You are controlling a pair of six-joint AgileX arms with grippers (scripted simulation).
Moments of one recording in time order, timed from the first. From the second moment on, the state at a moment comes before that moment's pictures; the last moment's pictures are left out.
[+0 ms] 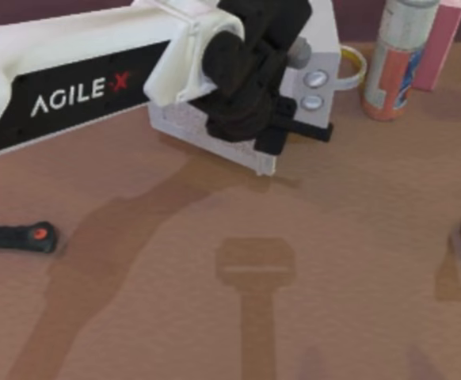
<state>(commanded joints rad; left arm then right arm) -0.70 2.00 1.62 -0.67 -0.13 -0.25 0.00 0.00 0.00 0.00 0.00 0.00</state>
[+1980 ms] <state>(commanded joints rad) -0.69 1.95 1.54 -0.64 -0.09 -0.17 0.00 0.00 0.00 0.00 0.00 0.00</state>
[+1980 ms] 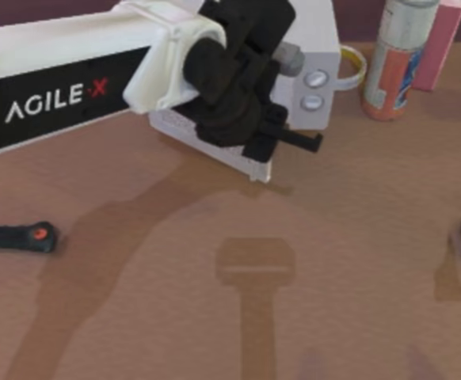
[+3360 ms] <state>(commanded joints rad) -0.66 1.90 1.47 -0.62 -0.05 -0.09 0.00 0.00 0.00 0.00 0.00 0.00</state>
